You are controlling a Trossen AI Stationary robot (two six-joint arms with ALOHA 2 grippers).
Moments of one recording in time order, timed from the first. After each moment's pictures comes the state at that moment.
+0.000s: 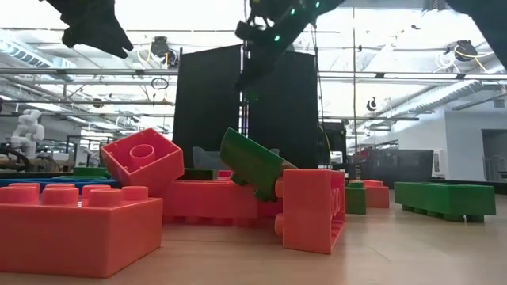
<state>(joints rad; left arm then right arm) -0.04 0.67 0.88 -0.92 -0.56 -0.60 -0.37 1.94 1.83 -0.60 0.05 -0.39</state>
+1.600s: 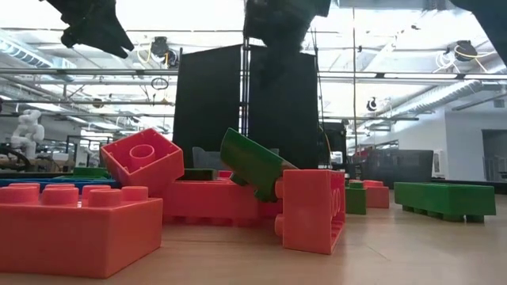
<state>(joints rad) -0.04 0.67 0.88 -0.92 -0.58 -0.62 -0.24 1.94 1.85 -1.07 -0.40 -0.25</state>
